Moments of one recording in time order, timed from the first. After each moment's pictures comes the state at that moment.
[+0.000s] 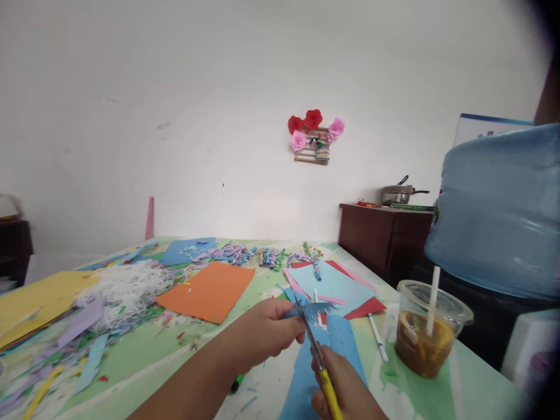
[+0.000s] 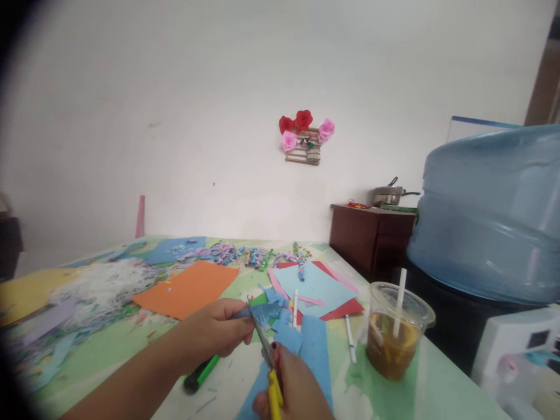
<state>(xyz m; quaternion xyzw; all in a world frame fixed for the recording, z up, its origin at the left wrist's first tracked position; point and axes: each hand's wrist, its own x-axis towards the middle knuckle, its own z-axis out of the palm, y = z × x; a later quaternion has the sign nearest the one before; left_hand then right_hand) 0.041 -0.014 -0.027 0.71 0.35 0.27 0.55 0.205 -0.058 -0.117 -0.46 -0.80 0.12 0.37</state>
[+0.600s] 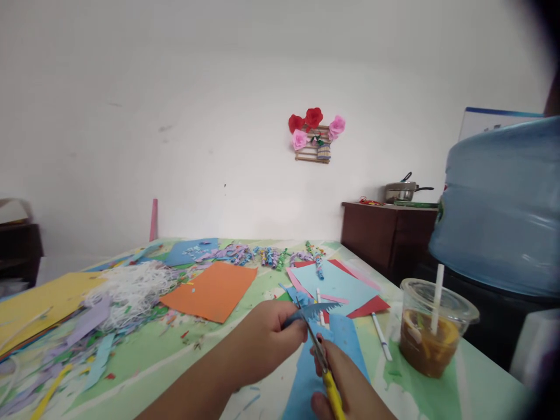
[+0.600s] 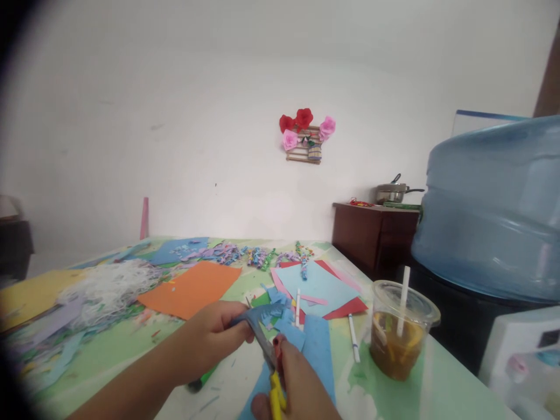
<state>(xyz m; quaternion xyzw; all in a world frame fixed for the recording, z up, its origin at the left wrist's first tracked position) 0.040 -0.028 -0.018 0.82 0.37 0.27 0.34 0.211 -0.065 -0.119 -0.50 -0.78 0.17 0.33</state>
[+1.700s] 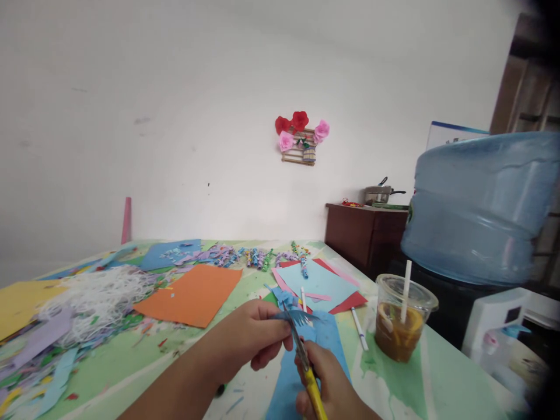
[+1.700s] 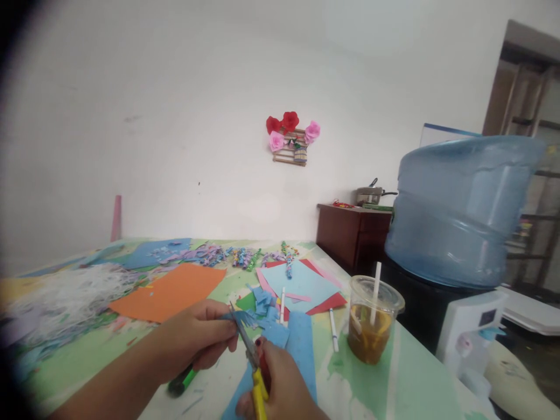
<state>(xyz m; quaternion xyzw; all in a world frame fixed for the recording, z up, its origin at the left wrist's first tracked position) 0.042 -0.020 -0.024 0.69 0.28 0.25 0.62 0.200 -0.061 -0.119 -0.47 -0.75 0.19 0.42</state>
